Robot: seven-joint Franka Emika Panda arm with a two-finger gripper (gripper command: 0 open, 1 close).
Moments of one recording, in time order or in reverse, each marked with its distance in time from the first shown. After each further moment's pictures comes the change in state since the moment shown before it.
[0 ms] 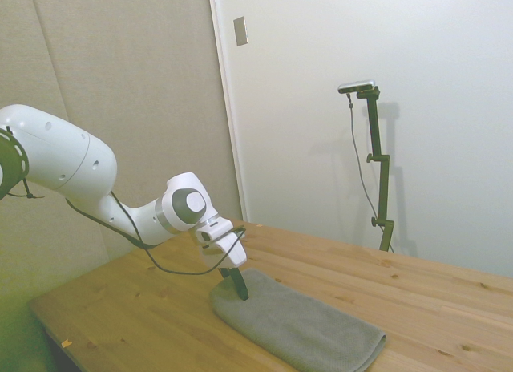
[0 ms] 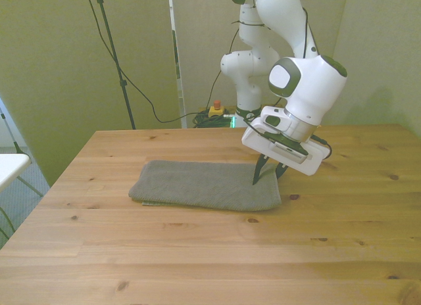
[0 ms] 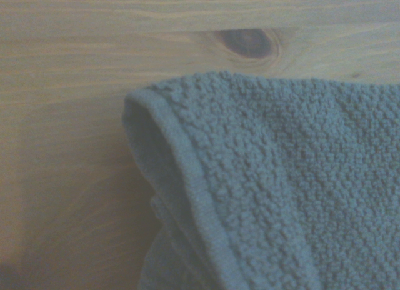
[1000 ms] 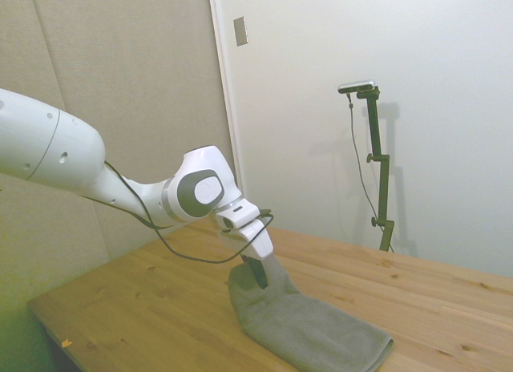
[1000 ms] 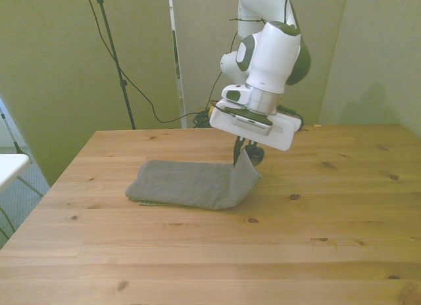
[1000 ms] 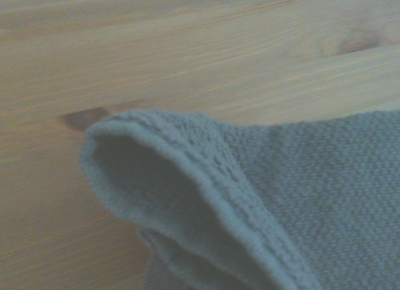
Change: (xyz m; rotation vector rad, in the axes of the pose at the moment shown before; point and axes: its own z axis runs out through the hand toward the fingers) arm 0.108 0.080 -0.027 0.142 -0.099 0.107
